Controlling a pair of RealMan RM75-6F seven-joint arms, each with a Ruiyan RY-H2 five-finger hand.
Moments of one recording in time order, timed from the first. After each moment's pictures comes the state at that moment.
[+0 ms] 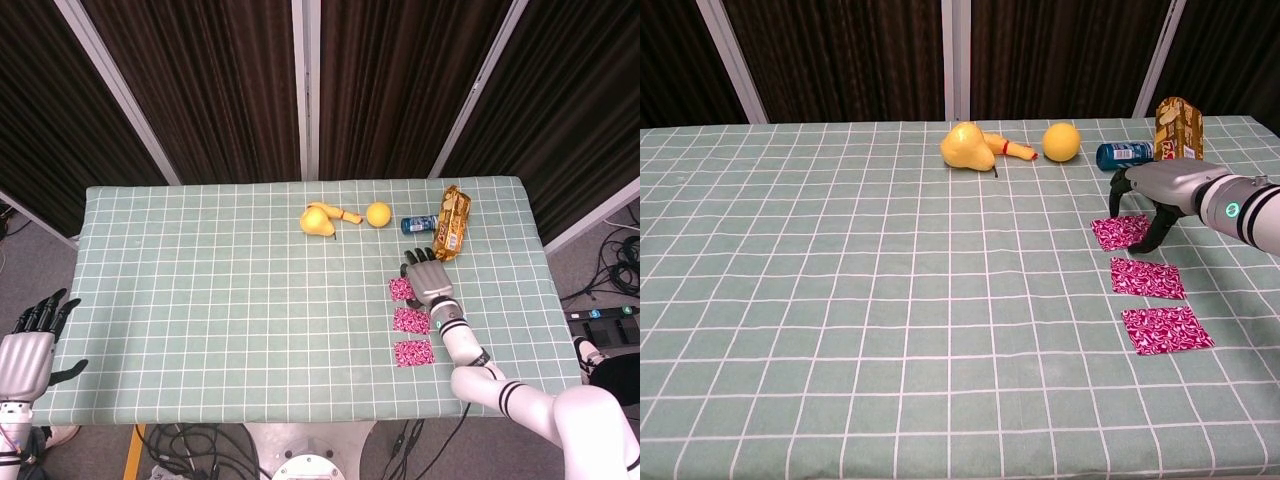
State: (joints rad) left arm -0.06 -1.18 -0.02 -1.57 1.48 1.48 0.09; right arm 0.78 -1.73 0.15 -0.98 -0.91 0.71 -0.44
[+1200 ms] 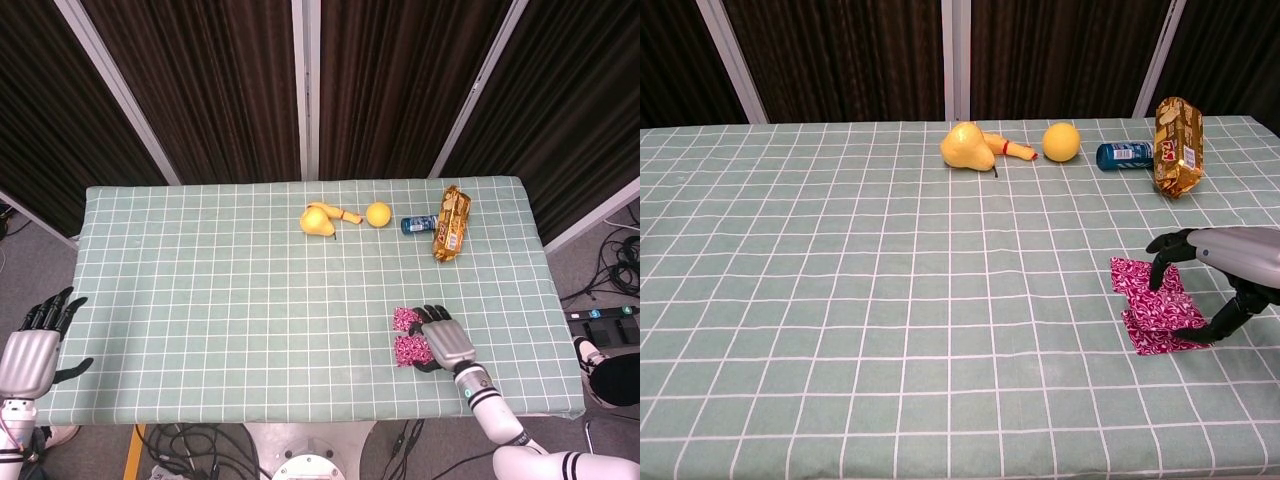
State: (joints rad) left arm -0.07 -1.19 -0.02 -1.54 1.50 1.48 0.06; right arm 0.54 -1.46 -0.02 -1.60 -1.01 0.97 -0.43
